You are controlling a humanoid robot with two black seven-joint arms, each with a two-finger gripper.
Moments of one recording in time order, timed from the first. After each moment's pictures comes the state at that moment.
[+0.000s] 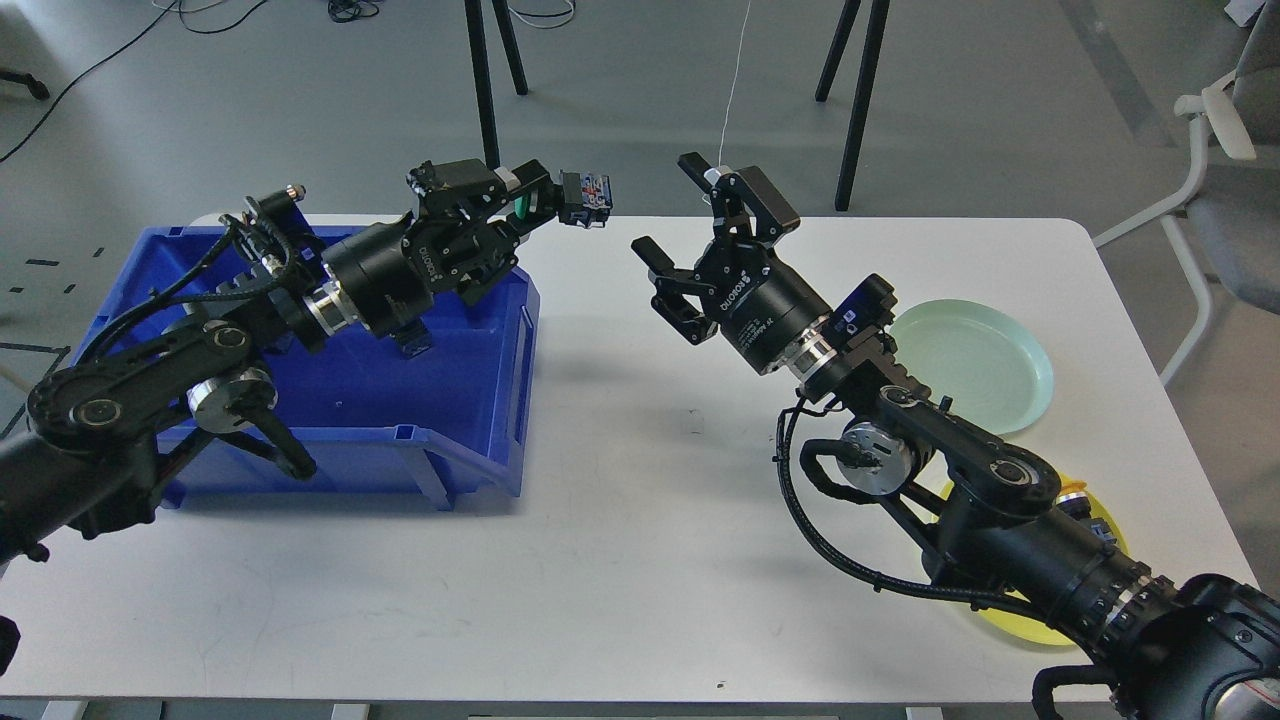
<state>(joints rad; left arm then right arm) -0.79 0.50 -0.47 -1.03 0.56 -0.49 -0.49 0.68 0.00 0.71 0.91 -0.57 0.27 0.45</state>
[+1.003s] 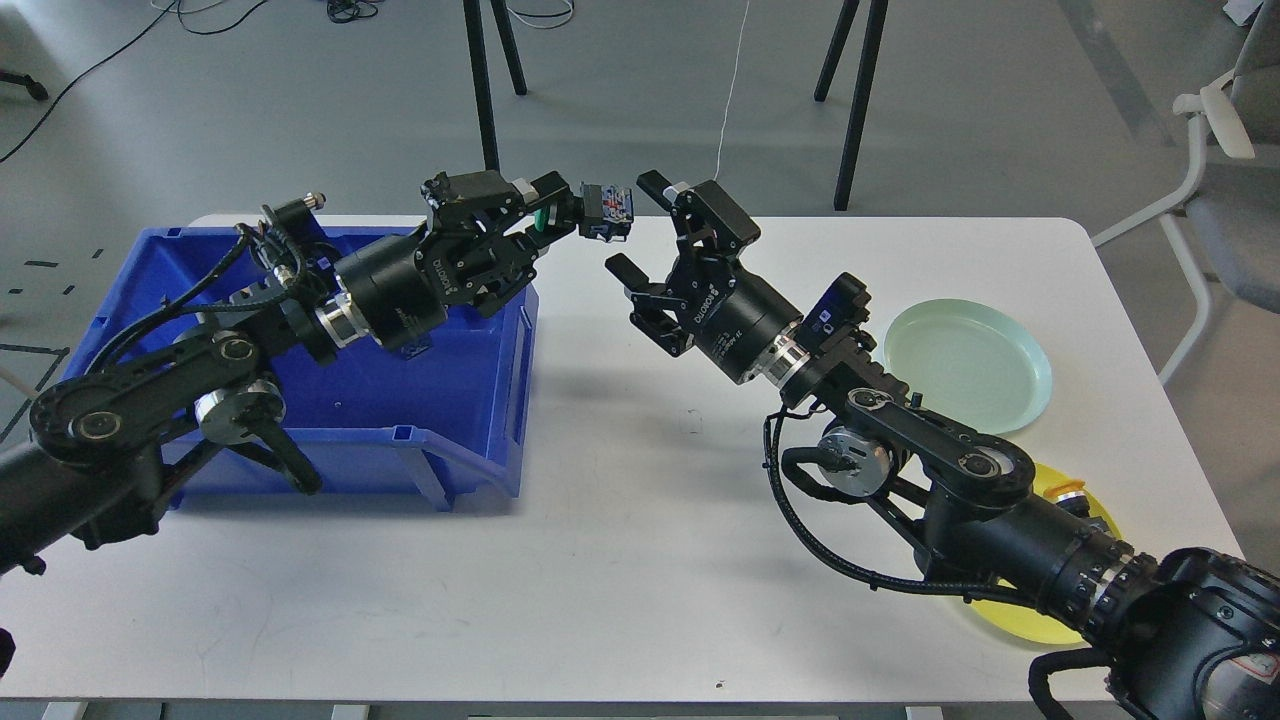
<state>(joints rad) -0.77 0.51 -0.47 -1.10 0.57 -0.49 -0.49 0.71 0.00 0.60 0.89 -0.57 0.27 0.49</state>
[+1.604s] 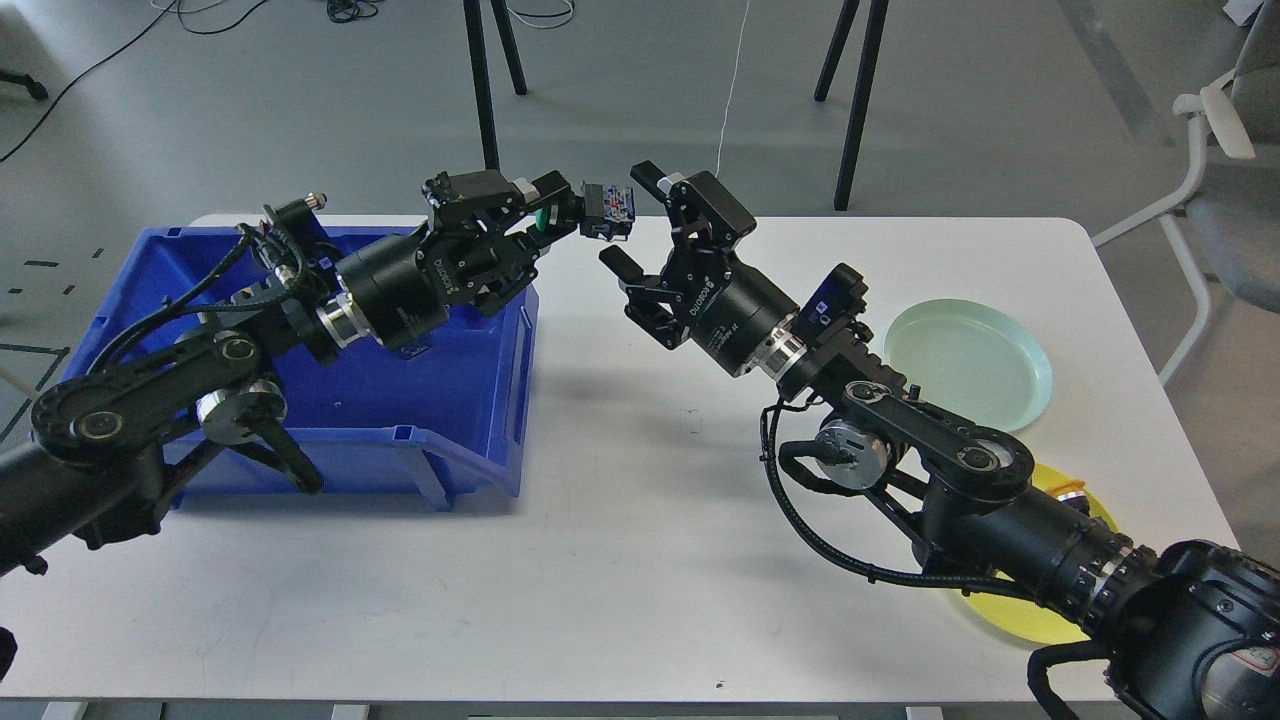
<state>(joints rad) -0.77 0.51 -0.47 -1.10 0.56 -0.49 -0.49 0.73 0.00 0.60 0.90 -0.57 0.27 0.49</state>
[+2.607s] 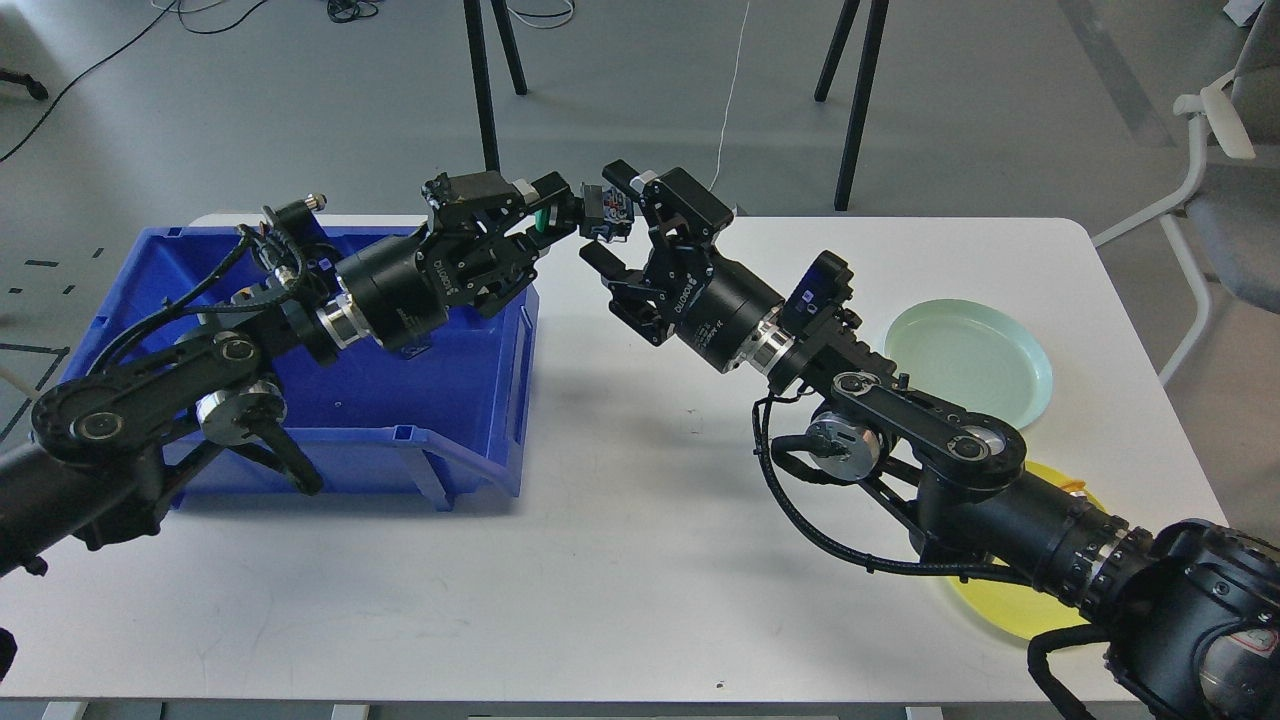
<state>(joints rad) -0.77 0.51 -0.47 -1.10 0.56 -0.49 -0.49 0.78 0.00 0.55 0.89 -0.57 0.26 0.49</state>
